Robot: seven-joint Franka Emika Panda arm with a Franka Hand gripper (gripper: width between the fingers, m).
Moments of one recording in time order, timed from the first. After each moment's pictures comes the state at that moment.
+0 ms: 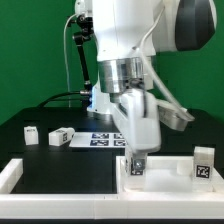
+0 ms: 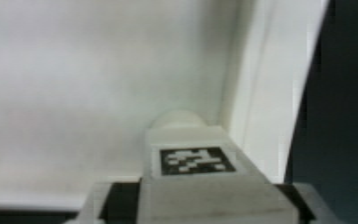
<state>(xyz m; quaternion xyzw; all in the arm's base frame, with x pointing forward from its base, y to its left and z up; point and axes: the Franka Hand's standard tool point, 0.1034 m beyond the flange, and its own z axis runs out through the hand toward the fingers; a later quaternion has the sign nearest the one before) 0.629 0.010 0.069 -0.67 0.74 0.02 0.09</state>
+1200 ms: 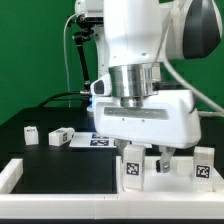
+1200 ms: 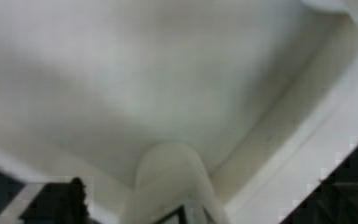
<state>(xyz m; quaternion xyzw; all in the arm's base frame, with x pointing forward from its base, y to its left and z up) 0.615 0.025 0.060 -0.93 0.35 -0.04 0.06</state>
